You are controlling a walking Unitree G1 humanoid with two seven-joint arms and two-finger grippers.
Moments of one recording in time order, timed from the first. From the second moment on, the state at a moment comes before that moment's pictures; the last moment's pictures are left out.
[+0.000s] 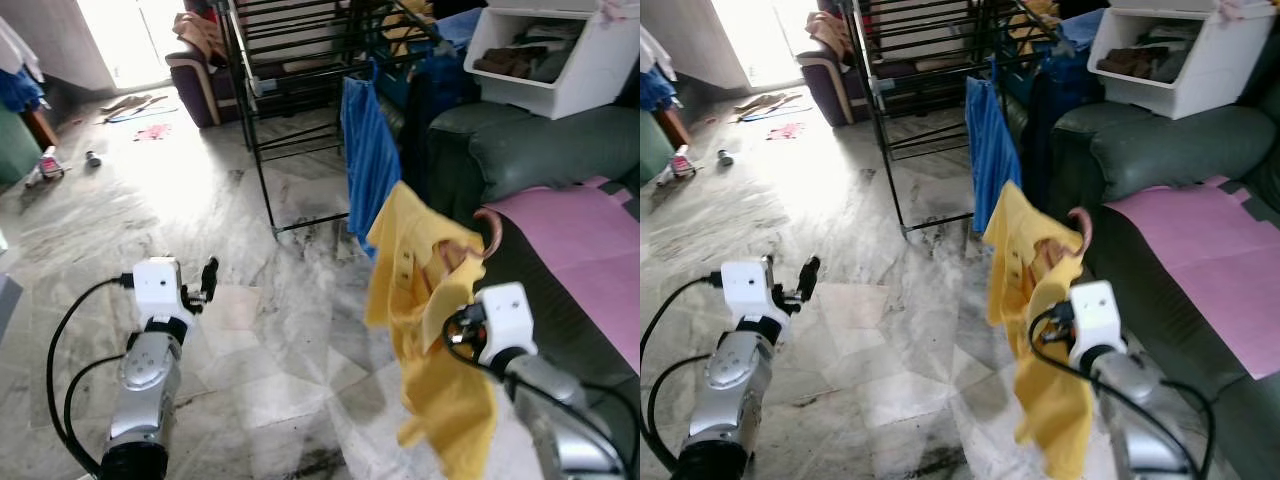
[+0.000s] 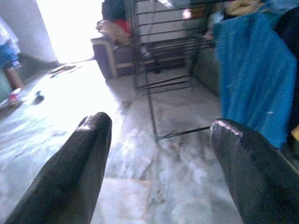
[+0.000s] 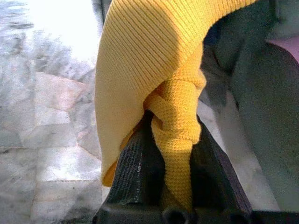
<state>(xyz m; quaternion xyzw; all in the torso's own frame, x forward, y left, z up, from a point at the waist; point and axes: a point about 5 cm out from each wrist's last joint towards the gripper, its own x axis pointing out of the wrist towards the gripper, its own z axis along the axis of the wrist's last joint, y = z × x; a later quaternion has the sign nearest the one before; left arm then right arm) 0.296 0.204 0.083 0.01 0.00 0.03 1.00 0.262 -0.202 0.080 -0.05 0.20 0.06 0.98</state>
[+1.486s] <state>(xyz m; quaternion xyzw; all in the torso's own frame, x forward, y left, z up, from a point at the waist) 0.294 0.145 0.096 -0.04 0.00 -0.10 0.99 0.270 -0.178 0.090 -0.06 0.15 -0.01 0.99</state>
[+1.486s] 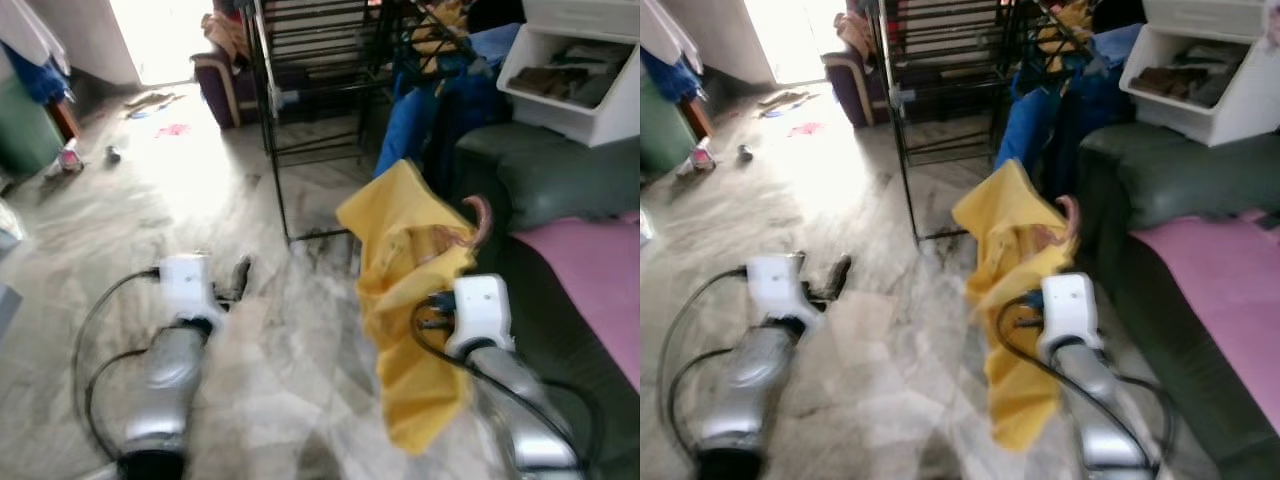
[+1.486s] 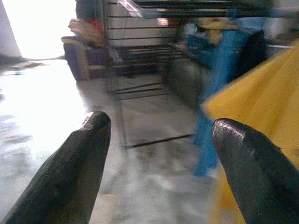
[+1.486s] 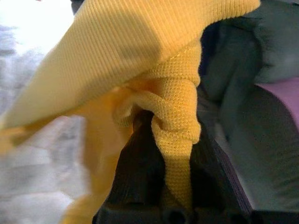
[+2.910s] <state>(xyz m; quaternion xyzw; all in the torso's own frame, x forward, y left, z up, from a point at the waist) 0.296 0.157 0.092 0.01 0.00 -0.03 1.00 0.275 -0.150 0.085 -0.04 0.17 0.06 0.98</state>
